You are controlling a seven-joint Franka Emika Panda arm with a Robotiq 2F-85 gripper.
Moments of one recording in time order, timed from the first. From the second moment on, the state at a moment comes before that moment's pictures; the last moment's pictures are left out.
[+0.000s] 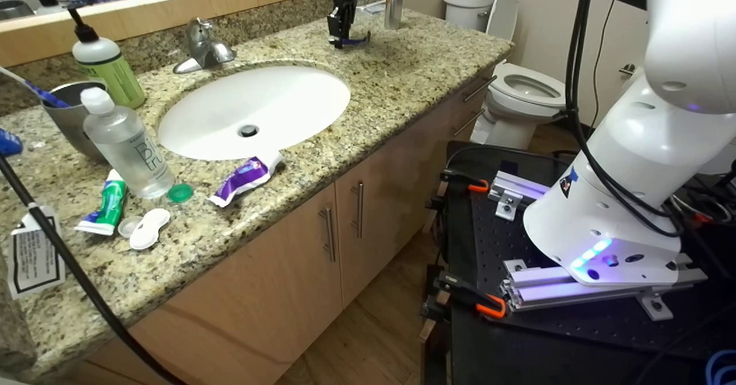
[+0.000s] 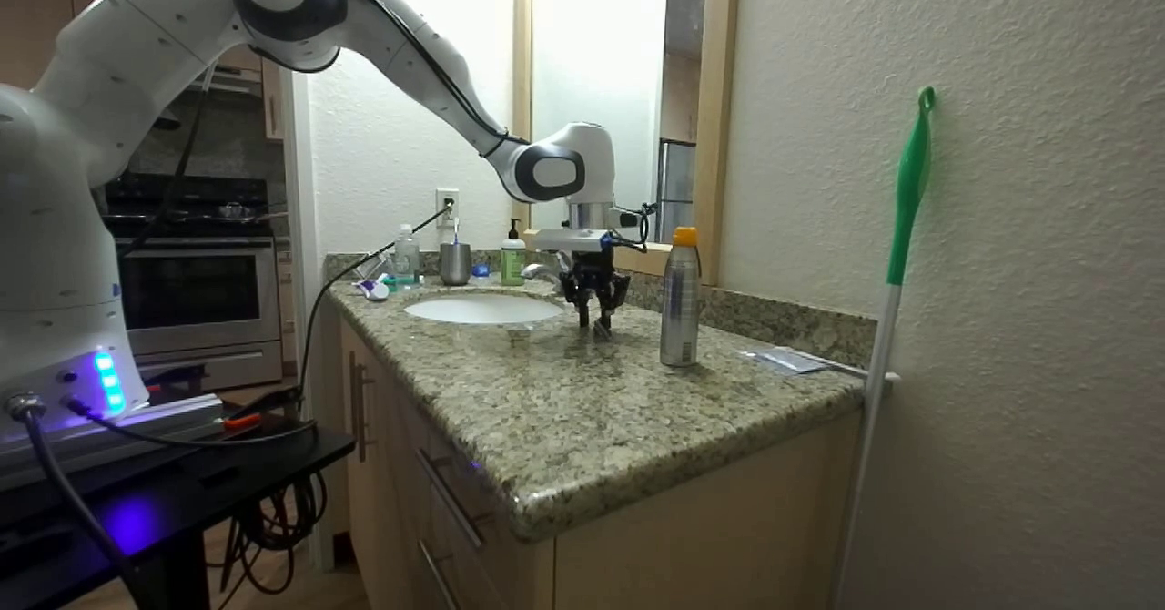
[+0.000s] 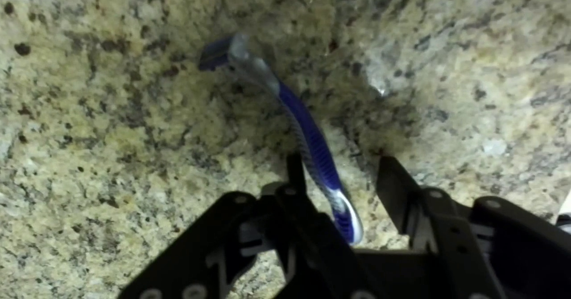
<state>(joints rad) -0.74 0.71 -0.07 -1.57 0.07 2.37 -0.68</state>
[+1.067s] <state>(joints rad) -0.70 0.42 -0.01 -1.70 0.11 1.98 -0.99</state>
